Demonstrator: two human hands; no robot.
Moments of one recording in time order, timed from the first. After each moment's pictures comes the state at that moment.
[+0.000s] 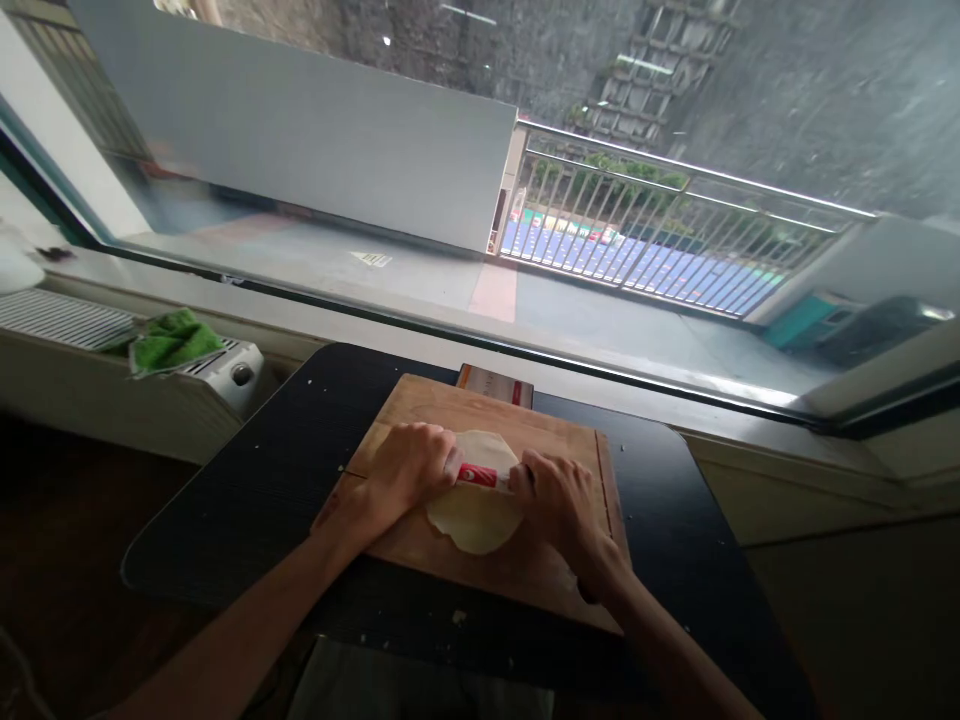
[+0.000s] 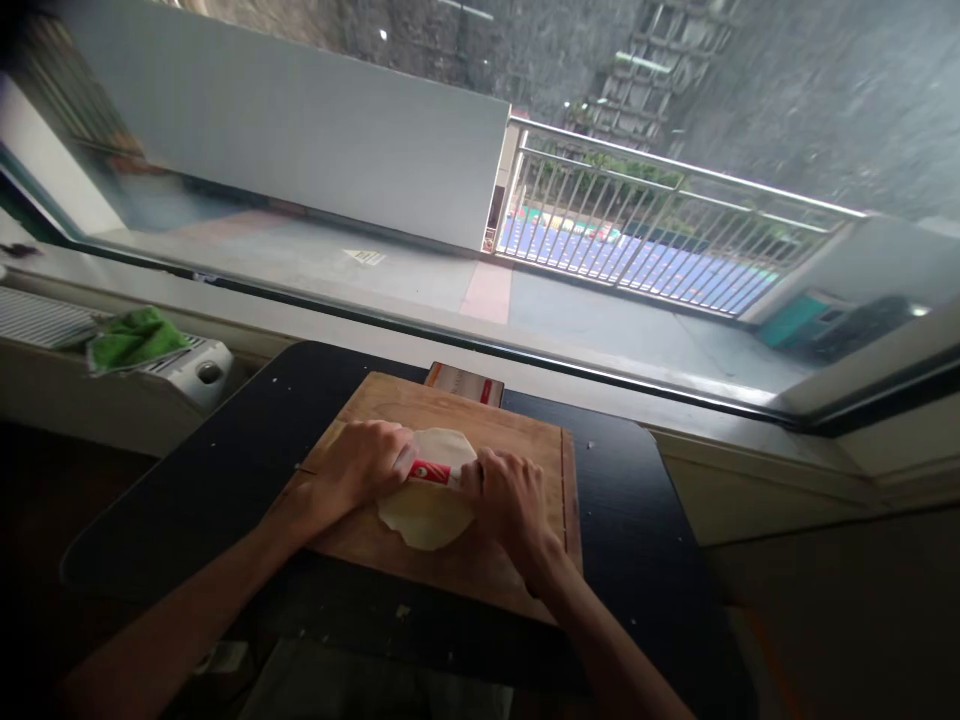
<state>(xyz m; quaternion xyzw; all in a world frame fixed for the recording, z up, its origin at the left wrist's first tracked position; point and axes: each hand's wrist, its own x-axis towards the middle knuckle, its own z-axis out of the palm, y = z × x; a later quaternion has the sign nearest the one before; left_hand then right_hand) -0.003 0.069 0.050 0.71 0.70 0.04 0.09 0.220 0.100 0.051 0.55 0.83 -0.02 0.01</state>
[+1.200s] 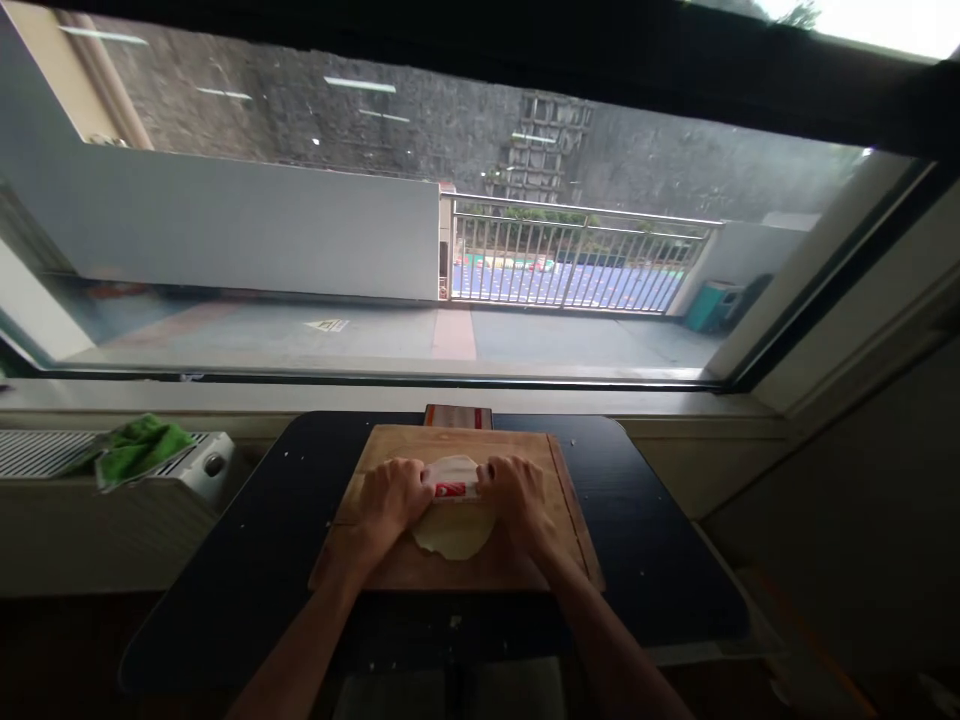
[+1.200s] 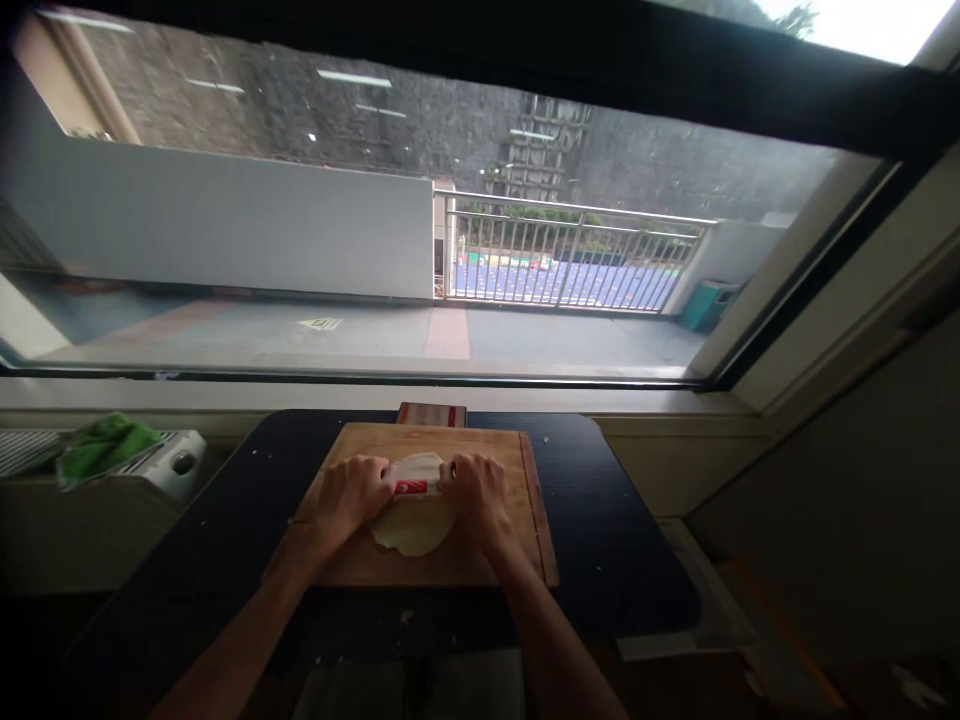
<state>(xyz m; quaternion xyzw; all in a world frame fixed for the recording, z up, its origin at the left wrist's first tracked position) 0.009 0.071 0.057 0.66 0.75 0.02 0.06 0.205 0.101 0.050 0.63 0.77 -0.04 -0.09</state>
